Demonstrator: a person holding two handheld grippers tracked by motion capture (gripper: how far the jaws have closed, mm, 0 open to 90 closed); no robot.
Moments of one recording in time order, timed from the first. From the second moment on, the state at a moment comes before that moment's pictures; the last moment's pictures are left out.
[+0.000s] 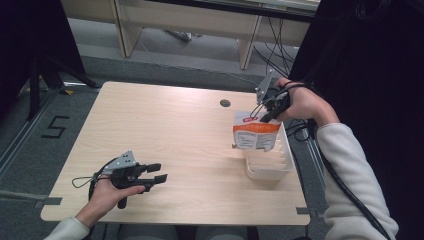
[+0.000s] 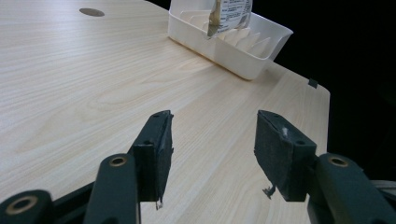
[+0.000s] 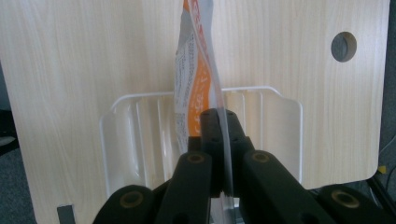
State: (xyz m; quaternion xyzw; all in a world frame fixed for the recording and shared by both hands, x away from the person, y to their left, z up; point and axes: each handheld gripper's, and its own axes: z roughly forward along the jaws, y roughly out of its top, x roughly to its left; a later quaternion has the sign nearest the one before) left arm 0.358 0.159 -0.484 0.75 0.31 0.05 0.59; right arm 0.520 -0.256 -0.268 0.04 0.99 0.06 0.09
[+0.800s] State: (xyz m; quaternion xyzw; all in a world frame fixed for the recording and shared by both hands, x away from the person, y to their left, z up) left arm 0.359 0.160 -0.484 0.74 0.31 0.05 0.59; right arm 0.523 -0.273 -0.267 0.05 0.99 0.05 0.09
